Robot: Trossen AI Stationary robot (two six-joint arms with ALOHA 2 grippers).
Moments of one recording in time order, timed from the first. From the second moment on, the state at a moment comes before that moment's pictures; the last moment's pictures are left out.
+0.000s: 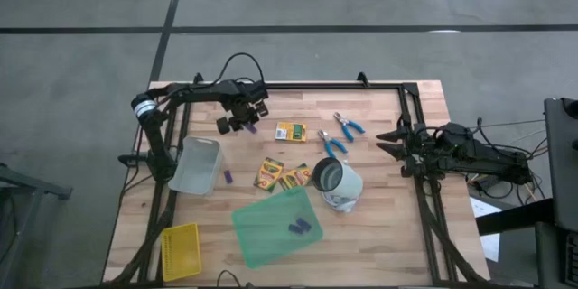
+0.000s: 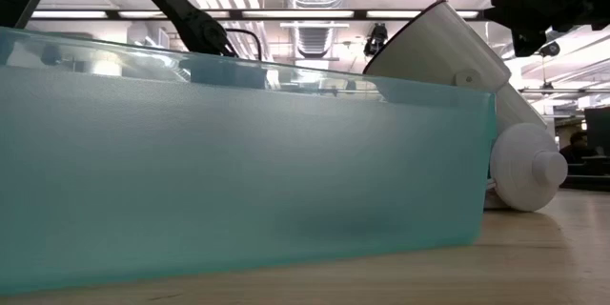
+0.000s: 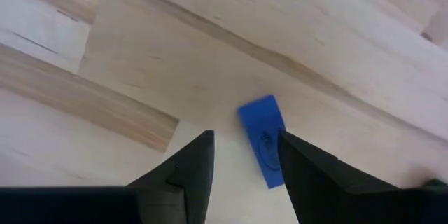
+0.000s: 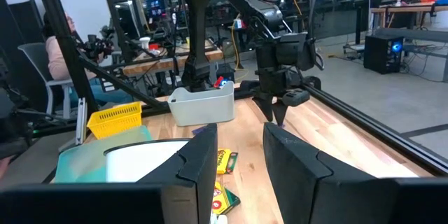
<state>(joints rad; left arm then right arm) 0.61 1.79 1.16 -0.80 -0.01 -1.44 -0.11 0.04 0.26 -0.21 0.00 0.18</state>
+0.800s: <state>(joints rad) 0.59 1.84 1.16 -0.72 -0.03 -1.53 -0.11 0.04 0.26 -0.21 0.00 0.18</state>
